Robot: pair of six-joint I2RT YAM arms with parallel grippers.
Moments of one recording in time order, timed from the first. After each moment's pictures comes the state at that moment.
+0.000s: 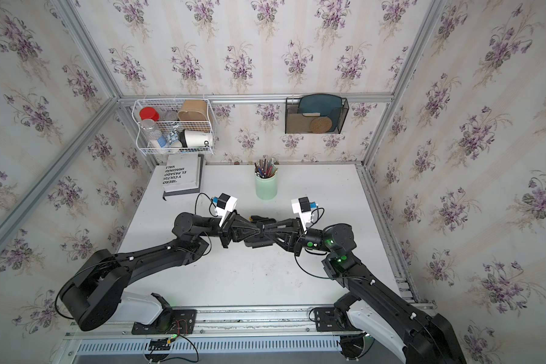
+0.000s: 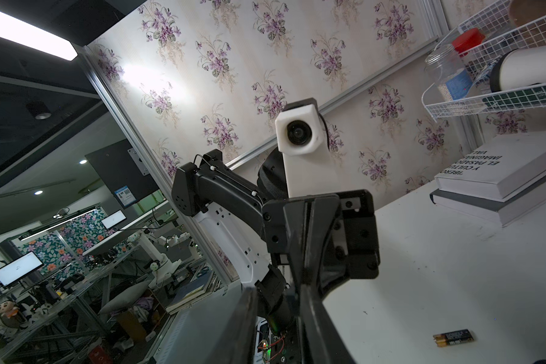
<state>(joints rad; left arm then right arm) -0.67 1.43 0.65 1.26 1.10 -0.74 0.58 0.90 0.47 0.76 -0.90 0.78</state>
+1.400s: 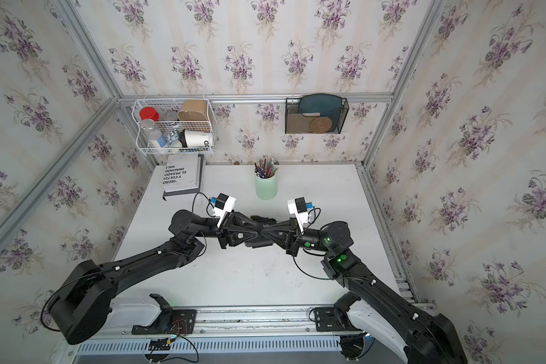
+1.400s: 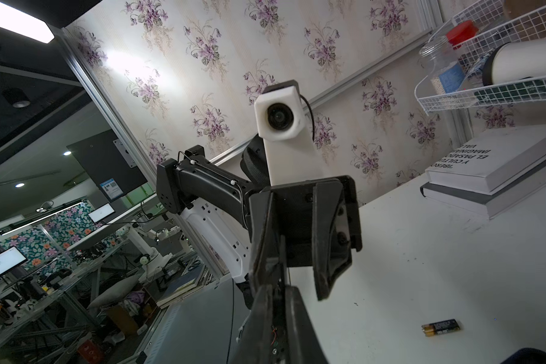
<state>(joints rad) -0.67 1.31 0.65 1.04 1.08 -0.62 0.60 0.88 0.50 0.64 -0.86 0.69</state>
